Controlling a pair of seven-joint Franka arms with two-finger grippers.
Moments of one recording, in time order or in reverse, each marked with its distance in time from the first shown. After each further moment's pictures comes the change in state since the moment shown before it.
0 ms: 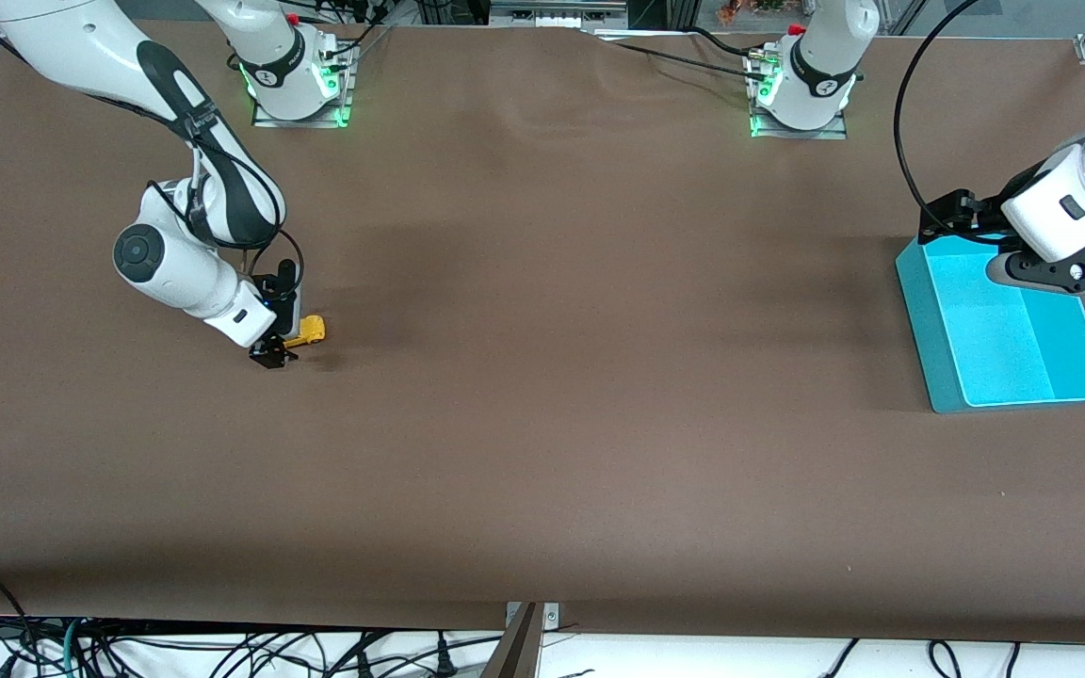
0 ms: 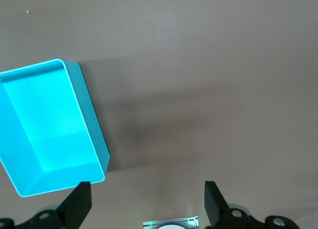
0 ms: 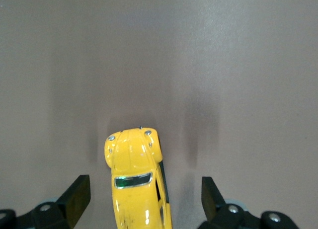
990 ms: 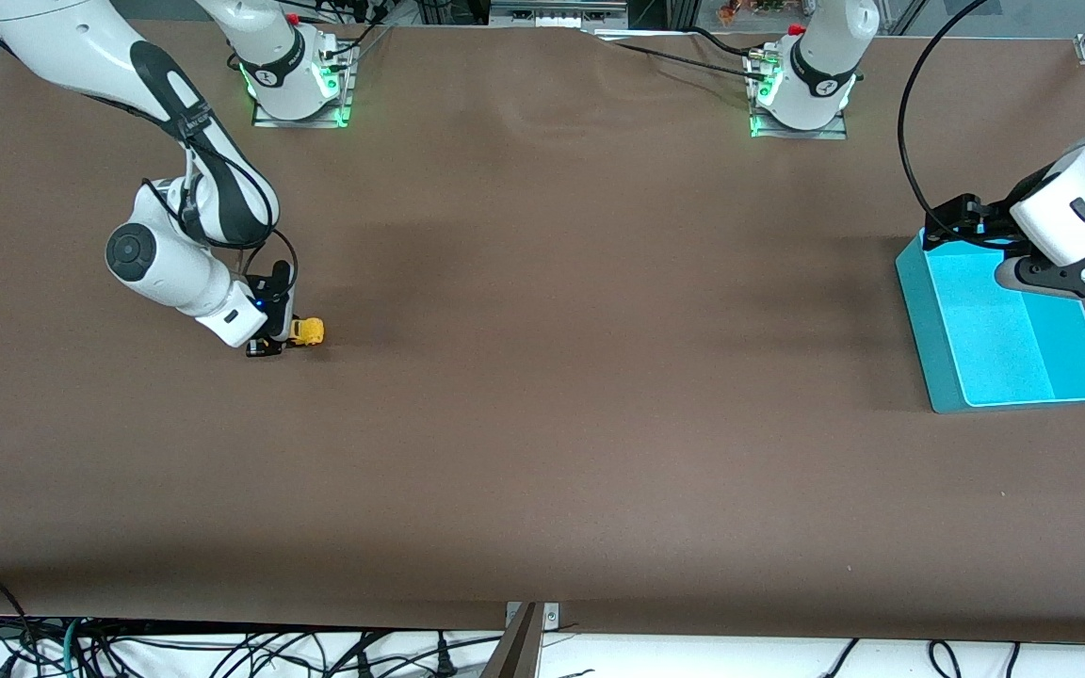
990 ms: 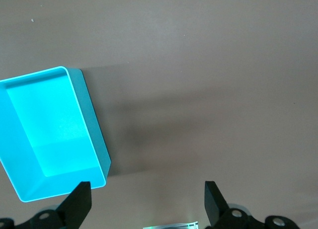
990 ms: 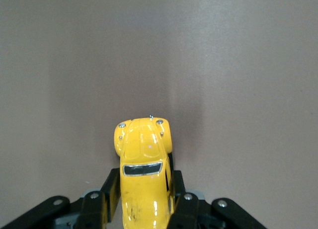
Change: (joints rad) left arm 0.002 0.017 0.001 0.035 -0.002 0.004 0.000; right arm -0.016 -0.008 -0.001 -0.012 0.003 0.000 0.075
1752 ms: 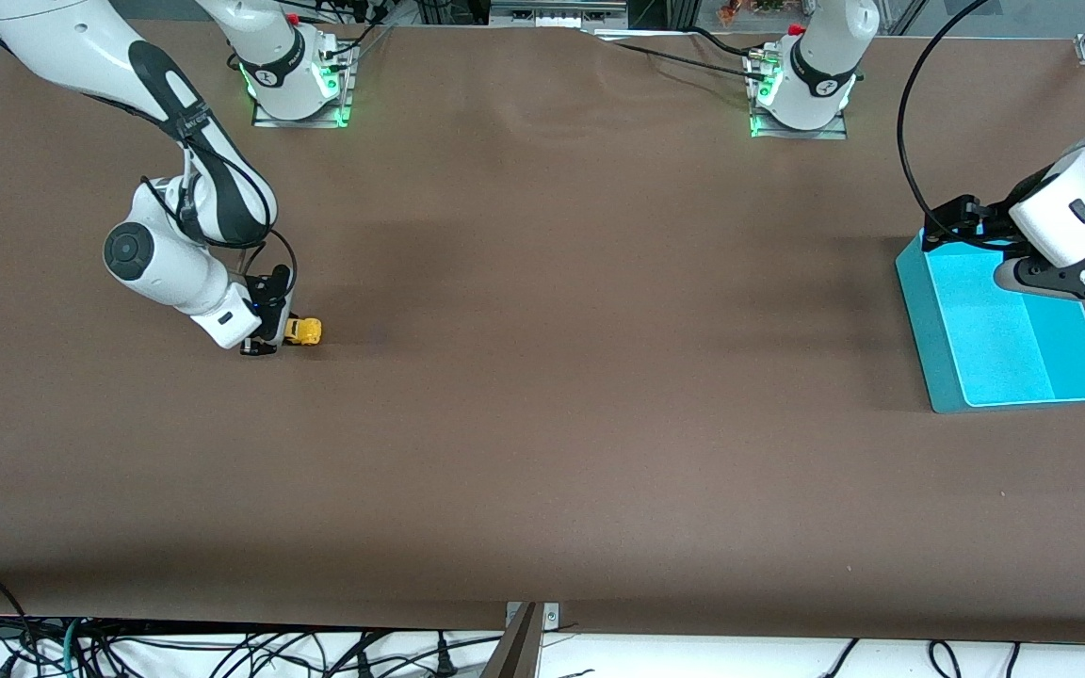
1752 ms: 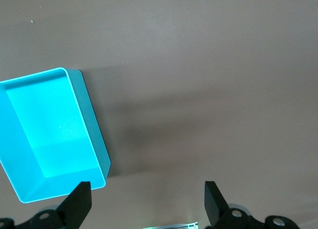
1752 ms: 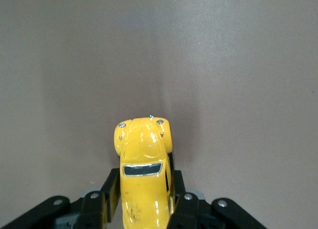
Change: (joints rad) left arm -0.002 0.003 -0.002 0.005 0.000 0.000 0.000; right arm -0.001 -0.002 -0.006 -0.009 0.000 0.002 0.053
